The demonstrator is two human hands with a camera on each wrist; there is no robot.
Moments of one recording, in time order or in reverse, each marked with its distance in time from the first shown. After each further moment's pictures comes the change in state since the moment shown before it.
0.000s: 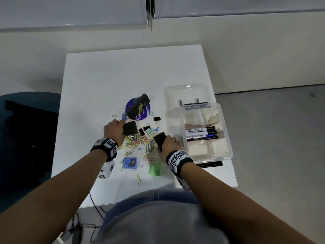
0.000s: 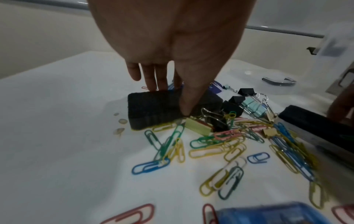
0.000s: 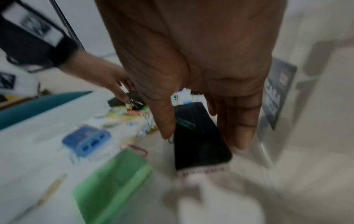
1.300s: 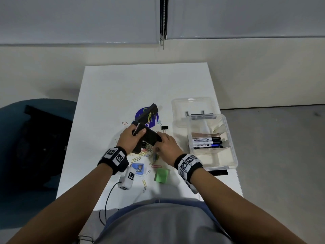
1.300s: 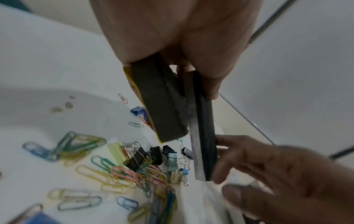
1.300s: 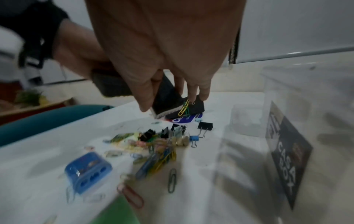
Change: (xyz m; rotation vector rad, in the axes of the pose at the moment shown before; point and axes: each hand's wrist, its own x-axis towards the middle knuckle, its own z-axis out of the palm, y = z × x) left_hand -0.056 0.026 -0.053 -0.981 0.035 -0.076; right_hand -0.011 -0.017 -0.023 -0.034 0.217 -0.677
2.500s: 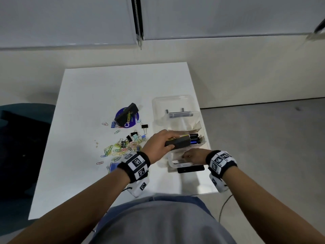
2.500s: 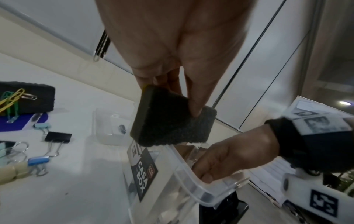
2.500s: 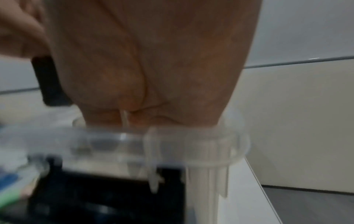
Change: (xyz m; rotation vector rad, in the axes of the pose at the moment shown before) left_hand -0.066 0.104 0.132 0.254 -0.305 0.575; right_hand -0.119 0.135 -0.071 0.232 -0.555 0.424
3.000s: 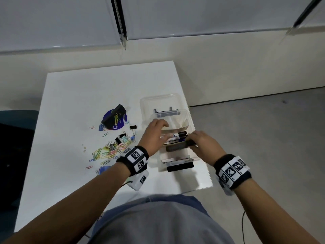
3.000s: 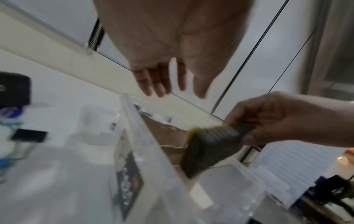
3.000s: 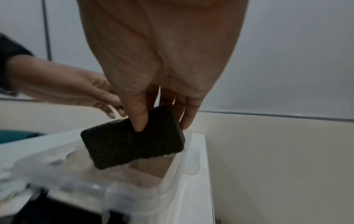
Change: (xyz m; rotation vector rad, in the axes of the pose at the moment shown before) left_hand 0.039 0.009 0.020 0.033 0.130 -0.022; right_hand -0.059 0.029 -0.015 -0.213 0.739 -0.215
